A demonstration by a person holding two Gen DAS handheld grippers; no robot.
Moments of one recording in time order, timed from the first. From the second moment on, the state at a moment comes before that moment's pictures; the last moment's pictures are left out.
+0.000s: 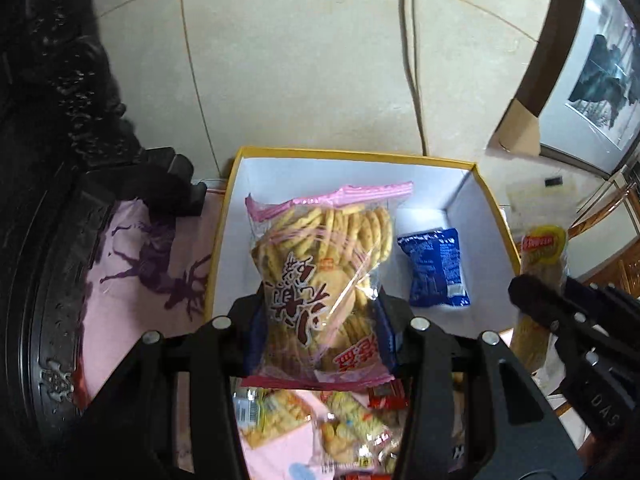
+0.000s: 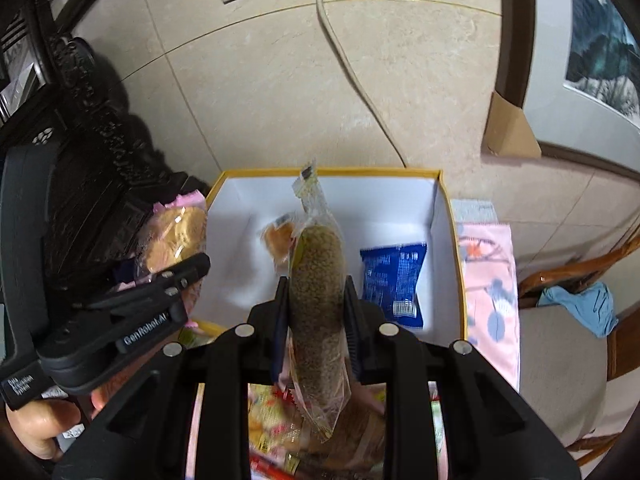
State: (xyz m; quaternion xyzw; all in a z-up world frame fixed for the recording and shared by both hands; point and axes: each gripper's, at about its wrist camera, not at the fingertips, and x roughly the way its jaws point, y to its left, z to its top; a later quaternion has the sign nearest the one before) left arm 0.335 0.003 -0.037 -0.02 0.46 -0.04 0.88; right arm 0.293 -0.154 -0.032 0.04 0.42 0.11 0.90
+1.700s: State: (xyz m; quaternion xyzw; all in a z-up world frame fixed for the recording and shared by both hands) left arm 0.060 -0.048 -0.216 0.10 0.57 -0.10 0.81; right arm 0.033 -0.263 -0.224 0.07 0.57 -0.05 0.82
